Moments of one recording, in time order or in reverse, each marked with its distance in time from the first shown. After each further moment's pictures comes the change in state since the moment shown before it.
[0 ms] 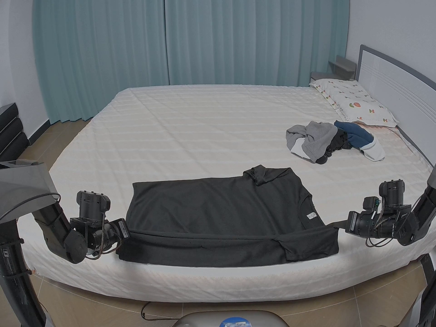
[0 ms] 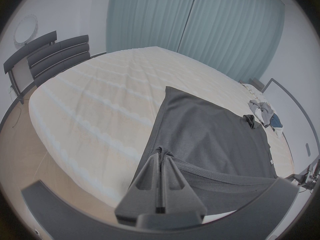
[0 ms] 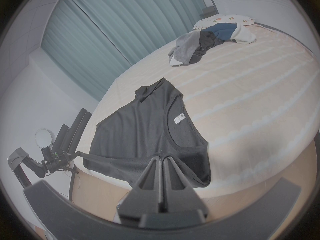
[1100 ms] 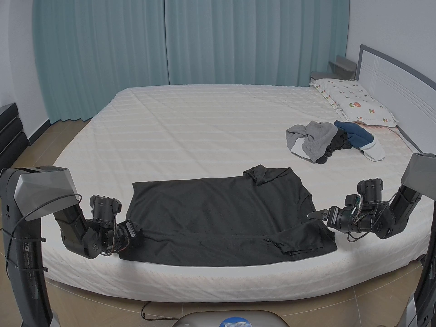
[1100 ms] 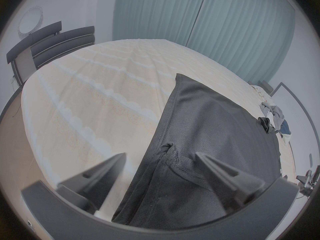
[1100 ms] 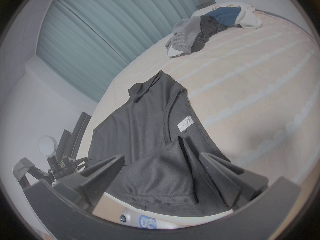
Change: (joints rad) left arm 0.020 0.206 -0.162 0.002 0.000 -0.058; right arm 0.050 0.231 -0.220 -0.013 0.000 0.098
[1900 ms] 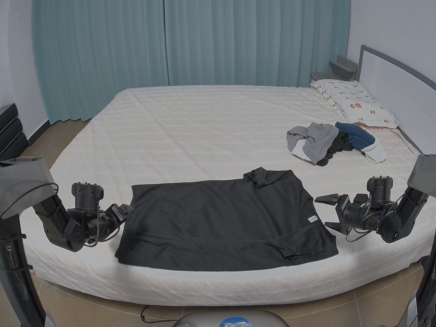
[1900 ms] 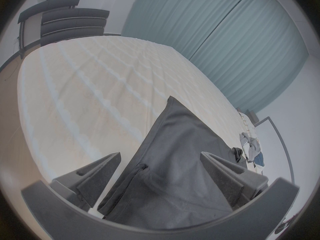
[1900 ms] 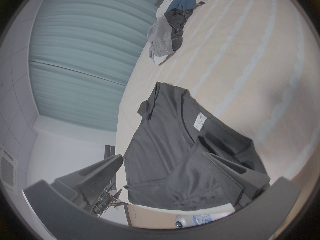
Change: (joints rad) left arm 0.062 -0.151 0.050 -0.002 -0.149 -0.211; right arm -0.025 -0.046 0.086 -0.182 0.104 0.496
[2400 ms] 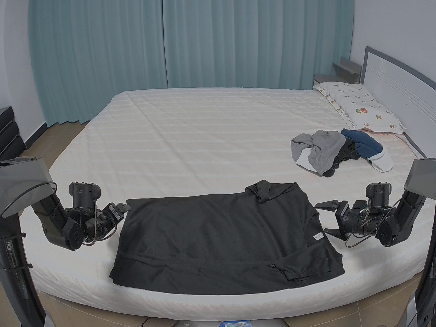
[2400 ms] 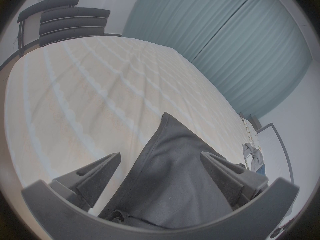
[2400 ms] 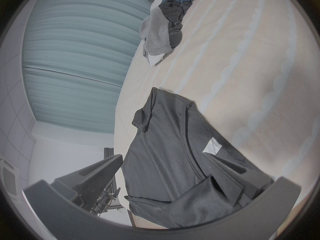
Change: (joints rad) left arm 0.020 0.008 -0.008 -0.002 -0.006 -0.007; right arm -0.013 0.046 0.024 -0.030 0.019 0.013
